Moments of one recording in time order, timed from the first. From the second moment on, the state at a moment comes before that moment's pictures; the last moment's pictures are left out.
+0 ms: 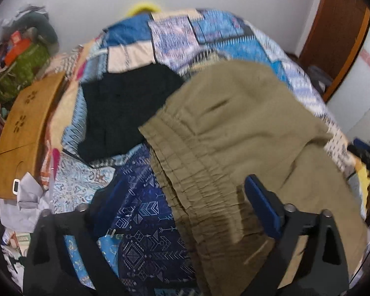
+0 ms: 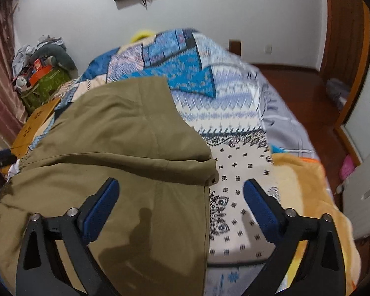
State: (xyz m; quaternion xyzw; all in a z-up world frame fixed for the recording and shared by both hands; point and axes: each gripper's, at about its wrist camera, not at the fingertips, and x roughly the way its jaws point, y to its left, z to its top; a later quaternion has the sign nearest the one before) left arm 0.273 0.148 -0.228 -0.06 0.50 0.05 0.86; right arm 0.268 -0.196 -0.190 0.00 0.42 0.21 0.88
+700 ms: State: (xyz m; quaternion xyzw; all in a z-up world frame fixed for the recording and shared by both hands) left arm 0.283 0.159 -0.248 -0.04 0.51 0.02 0.86; right arm 0.309 -0.187 -0.253 -0.01 0.53 0.21 0.82
